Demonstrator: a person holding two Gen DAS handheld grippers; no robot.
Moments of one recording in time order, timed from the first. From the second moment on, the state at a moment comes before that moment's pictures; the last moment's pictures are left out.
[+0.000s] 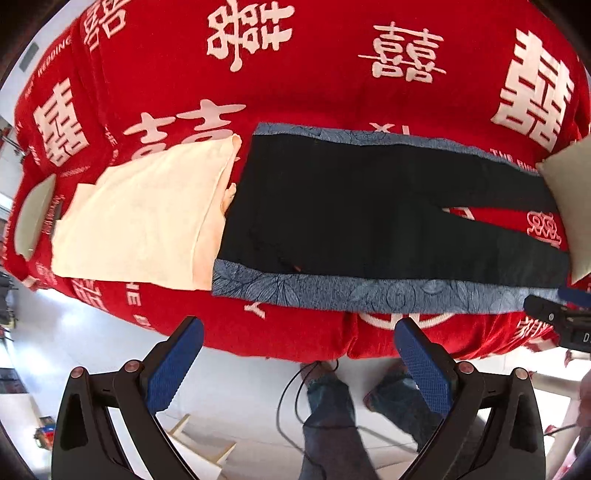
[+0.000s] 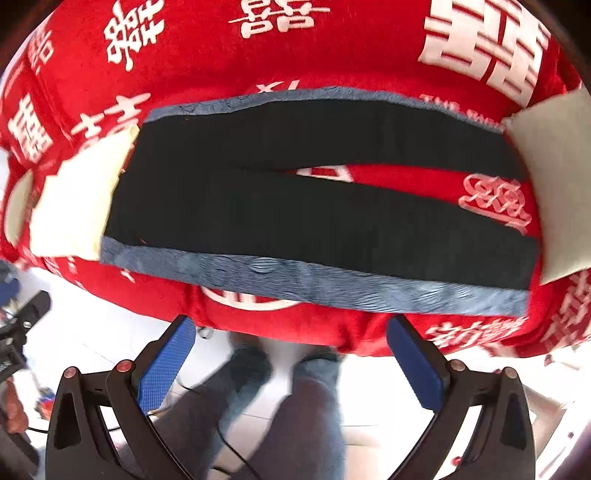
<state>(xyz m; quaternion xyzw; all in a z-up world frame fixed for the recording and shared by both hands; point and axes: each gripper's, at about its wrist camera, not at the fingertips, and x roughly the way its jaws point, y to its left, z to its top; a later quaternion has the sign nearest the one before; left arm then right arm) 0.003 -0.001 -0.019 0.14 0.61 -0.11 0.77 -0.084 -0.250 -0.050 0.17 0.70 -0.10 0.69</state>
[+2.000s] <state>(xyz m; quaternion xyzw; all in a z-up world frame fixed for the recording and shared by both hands) 0.138 0.062 -0.164 -0.19 0.64 -0.20 0.72 -0.069 -0.270 -0.192 0.57 0.47 0.01 0.67</state>
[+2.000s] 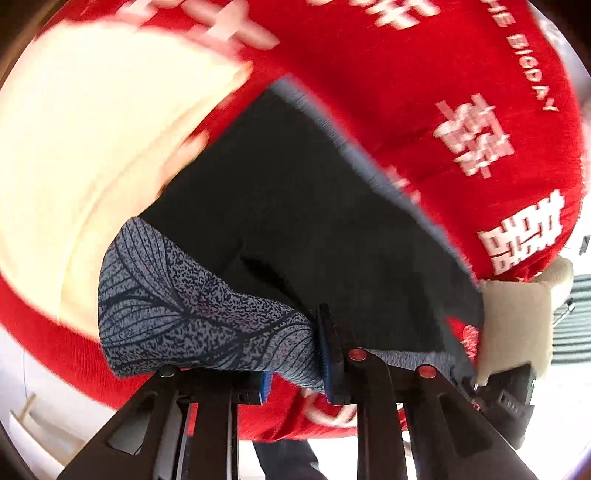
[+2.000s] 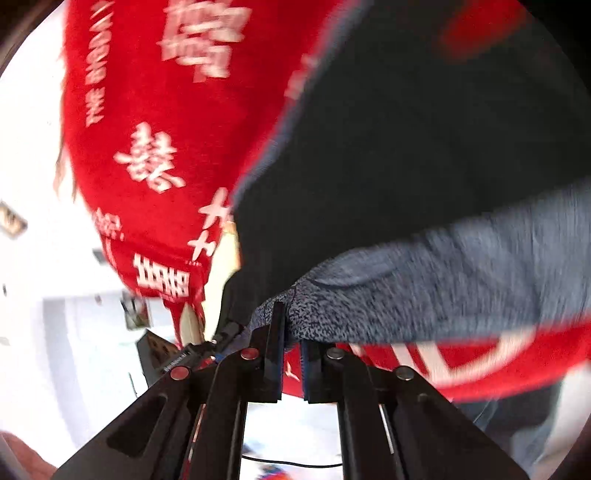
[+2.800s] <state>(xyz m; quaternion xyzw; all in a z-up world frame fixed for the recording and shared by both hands) 0.324 -0.069 -0.187 -0.05 0.58 -0.05 0.81 0.180 -0.393 -0.291 0.45 0.62 0.09 0.63</state>
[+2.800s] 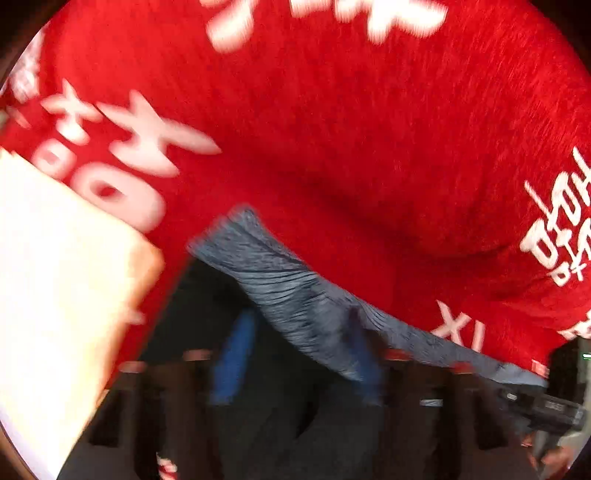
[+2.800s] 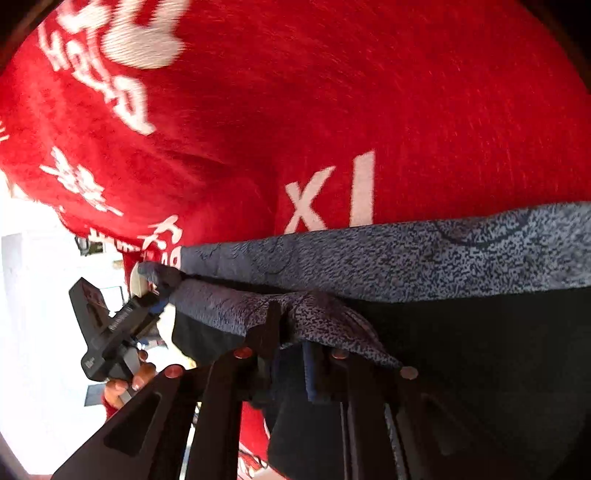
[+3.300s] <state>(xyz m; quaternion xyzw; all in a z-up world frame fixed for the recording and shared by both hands) 0.263 -0.142 -0.245 0.17 0.59 -0.06 0.78 0.159 -0.349 -0.261 0.23 0.68 0.07 0.69</state>
